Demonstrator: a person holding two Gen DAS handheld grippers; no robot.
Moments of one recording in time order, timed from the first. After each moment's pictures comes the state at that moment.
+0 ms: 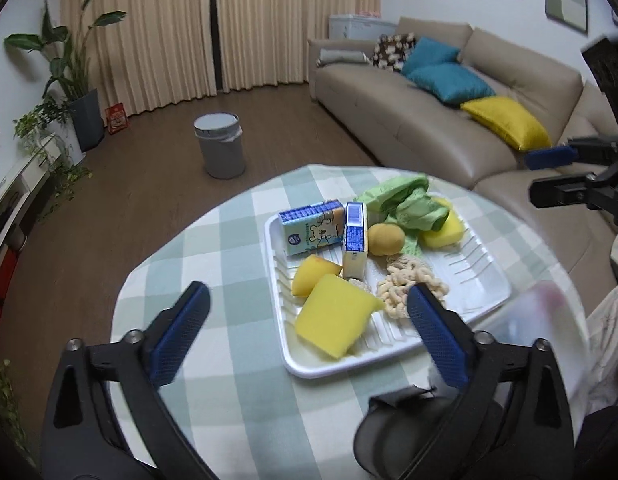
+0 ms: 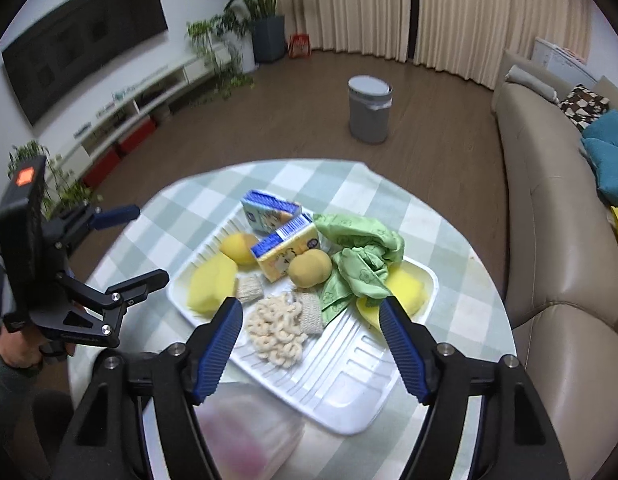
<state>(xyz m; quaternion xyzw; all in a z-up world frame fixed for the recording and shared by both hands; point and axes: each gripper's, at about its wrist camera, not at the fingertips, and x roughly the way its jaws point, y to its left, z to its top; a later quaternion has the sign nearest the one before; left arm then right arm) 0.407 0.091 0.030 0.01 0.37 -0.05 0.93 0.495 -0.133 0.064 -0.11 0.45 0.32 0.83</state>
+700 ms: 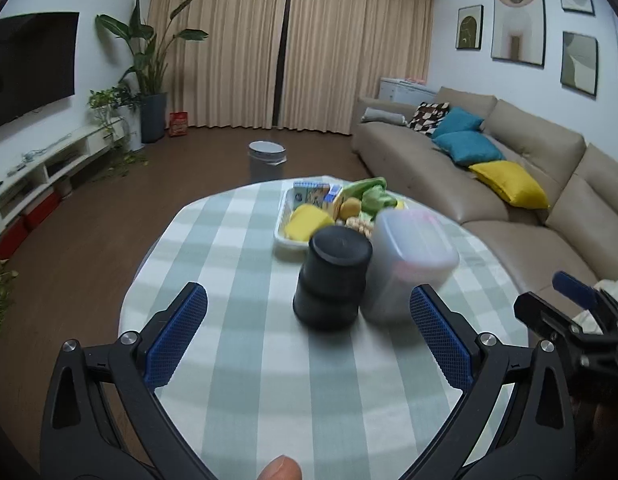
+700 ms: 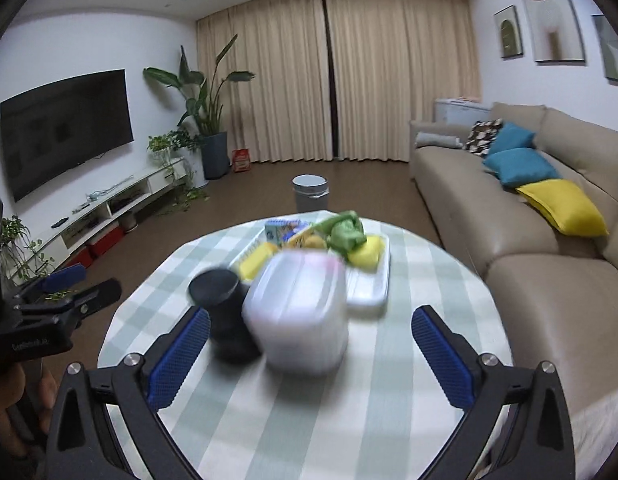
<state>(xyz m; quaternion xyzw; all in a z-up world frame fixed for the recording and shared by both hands) 0.161 0.026 0.046 -0.06 0.29 0.06 0.95 0.205 -0.188 0.049 0.00 0.27 0.20 0.94</state>
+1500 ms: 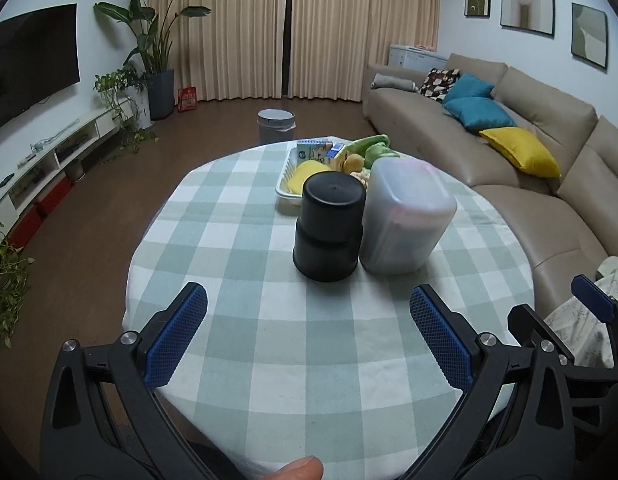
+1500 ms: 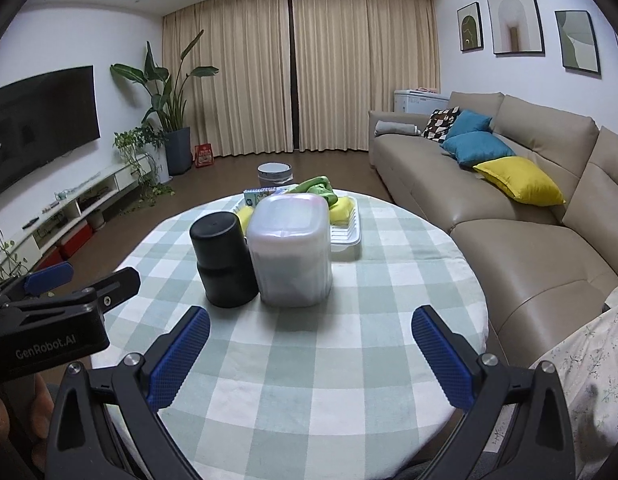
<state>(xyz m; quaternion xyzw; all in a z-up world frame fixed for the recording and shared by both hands) 0.146 0.004 0.029 -0.05 0.34 0.07 0.94 0.141 -0.187 0.031 -0.02 0.29 0.13 0.95</state>
